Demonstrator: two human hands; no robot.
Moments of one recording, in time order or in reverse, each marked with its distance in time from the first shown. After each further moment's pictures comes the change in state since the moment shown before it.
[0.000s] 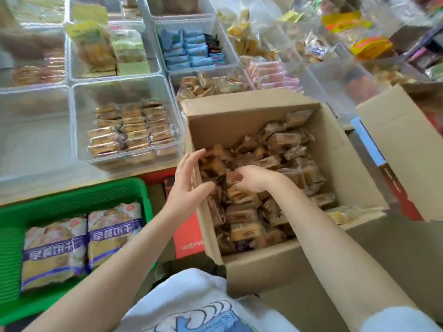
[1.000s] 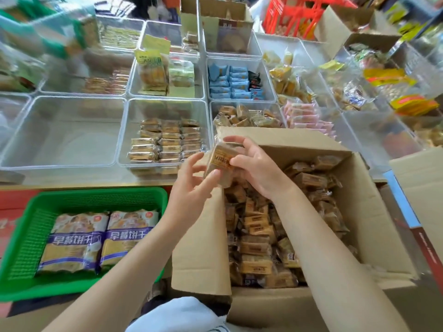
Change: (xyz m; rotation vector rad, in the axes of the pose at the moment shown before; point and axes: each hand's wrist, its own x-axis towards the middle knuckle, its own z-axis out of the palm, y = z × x) left_hand -0.006 0.036 -0.032 -0.186 0.337 0.068; right_hand -0.031 -0.080 -0.051 1.131 0.061 -0.678
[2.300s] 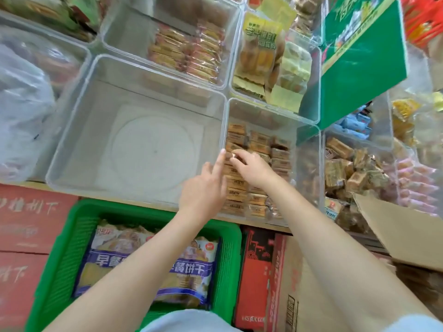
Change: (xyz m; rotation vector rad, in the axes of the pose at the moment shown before) left_hand 0.217 -0.173 -0.235 0.905 -0.059 -0.126; right_hand 0.376 0.124 0.164 -1.262 -0.011 0.438
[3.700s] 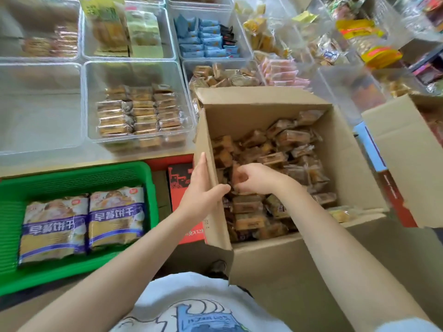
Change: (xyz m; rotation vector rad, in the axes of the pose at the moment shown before) left_hand -0.264 0.255 0.095 -0.712 -0.399 0.057; right_hand -0.370 0.285 -0.006 0.084 -0.126 0.088
